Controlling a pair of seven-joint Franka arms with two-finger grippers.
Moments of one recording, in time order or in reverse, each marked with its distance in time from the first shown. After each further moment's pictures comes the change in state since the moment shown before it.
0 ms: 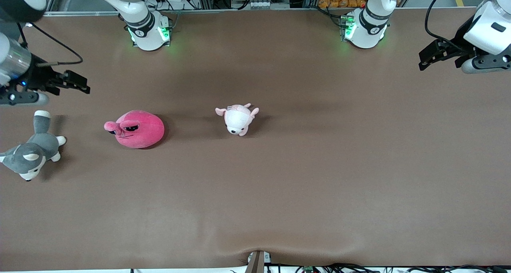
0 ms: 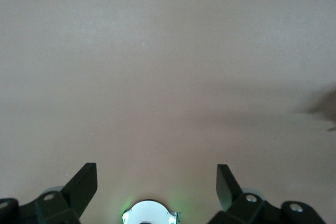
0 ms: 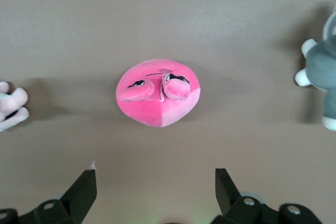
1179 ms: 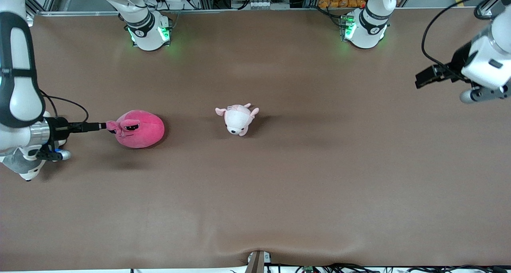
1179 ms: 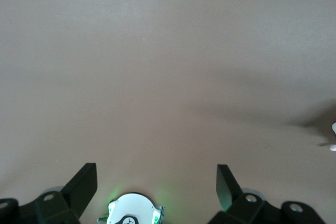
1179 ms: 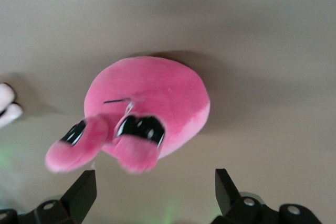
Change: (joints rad) left arm 0.043 0.123 -0.059 0.118 0.000 -0.055 -0.118; right arm -0.130 0.448 -0.026 0.117 0.136 0.017 -0.214
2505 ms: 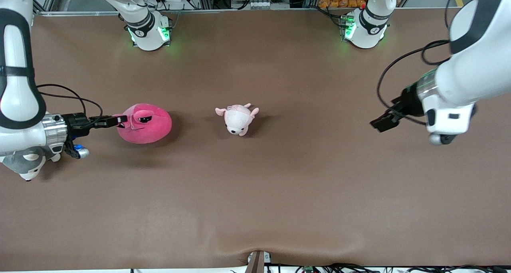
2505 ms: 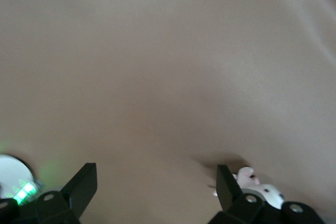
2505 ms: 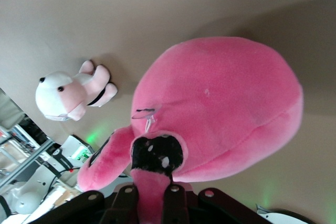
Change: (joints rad) left arm 0.278 0.341 -0.448 0.302 -0.015 0.014 -0.623; right arm -0.019 0.091 -0.027 -0.027 0.386 -0.147 0.089
